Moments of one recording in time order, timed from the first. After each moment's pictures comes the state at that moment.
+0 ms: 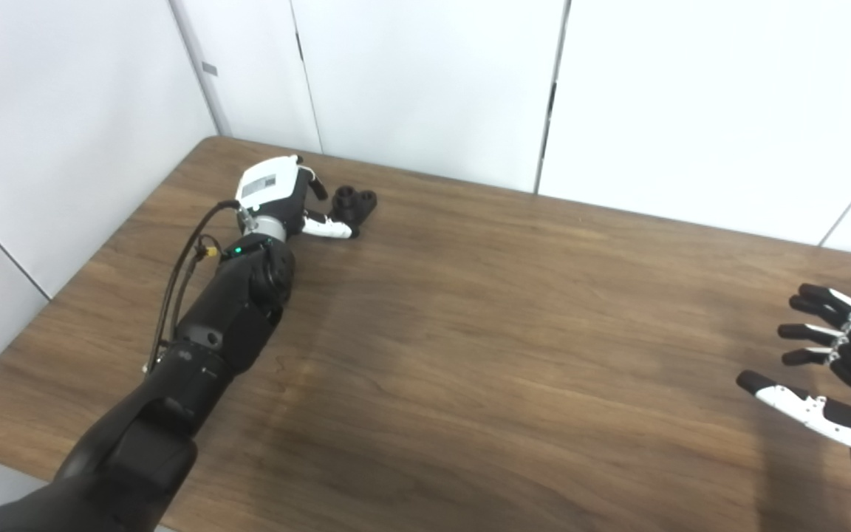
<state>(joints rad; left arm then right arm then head) -0.48 0.52 -0.14 0.42 0.72 0.38 0.03 -0.06 -0.18 -0.05 -0.24 -0.14 0.04 0.00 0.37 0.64</state>
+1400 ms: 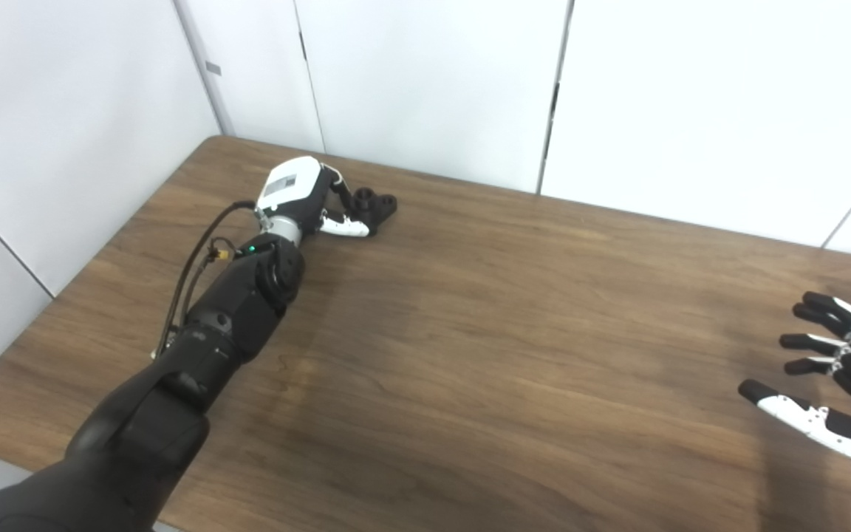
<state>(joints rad) -0.56 0.52 -0.21 0.65 0.59 0.12 0.16 -0.02 -0.17 -0.05 -0.27 -0.15 0.04 0.00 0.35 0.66</state>
